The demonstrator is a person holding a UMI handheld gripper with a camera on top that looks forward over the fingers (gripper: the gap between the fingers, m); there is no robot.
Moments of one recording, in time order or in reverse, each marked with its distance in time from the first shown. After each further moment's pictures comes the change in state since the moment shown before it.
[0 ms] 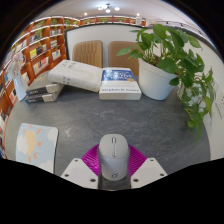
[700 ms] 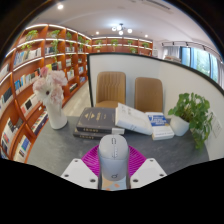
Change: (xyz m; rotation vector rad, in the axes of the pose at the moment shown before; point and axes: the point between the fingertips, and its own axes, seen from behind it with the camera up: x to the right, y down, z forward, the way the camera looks) arm -0.248 -0.134 -0.136 0.254 -0.047 -0.031
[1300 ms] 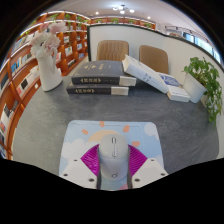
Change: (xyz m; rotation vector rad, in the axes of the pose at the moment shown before) arm -0.027 0.177 0.073 -0.247 0.009 -0.003
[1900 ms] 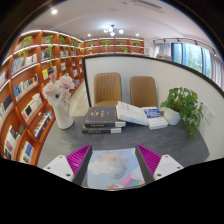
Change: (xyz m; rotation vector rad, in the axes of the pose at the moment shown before) arm -0.005 -0.116 -0.196 0.243 0.028 0.091
